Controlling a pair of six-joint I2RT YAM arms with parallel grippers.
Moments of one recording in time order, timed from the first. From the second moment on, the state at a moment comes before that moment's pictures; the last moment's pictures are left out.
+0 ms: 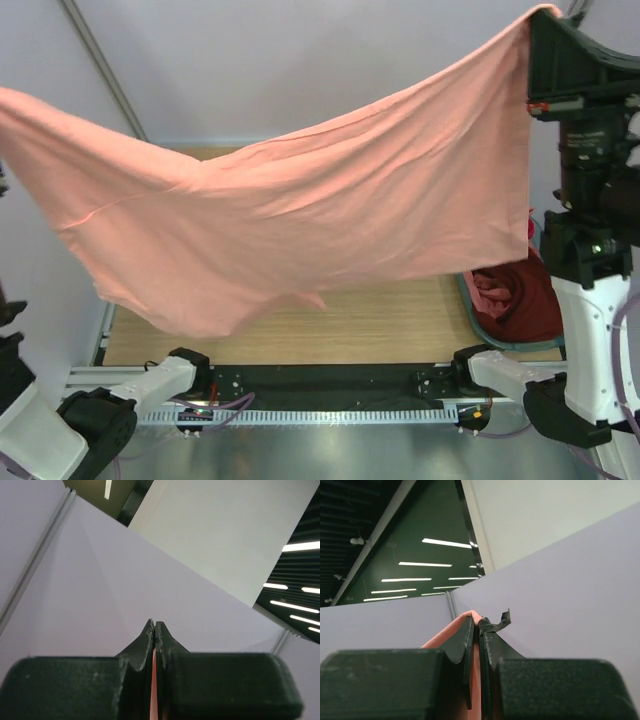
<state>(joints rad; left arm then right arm) -0.33 1.02 2.31 -0.46 -0.37 -0.34 0.23 1.10 1.82 0.26 -0.12 0.59</state>
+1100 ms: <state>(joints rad) -0.06 2.11 1.85 -0.27 -0.41 -0.20 0.20 2.36 1.78 0.48 -0.11 0.60</state>
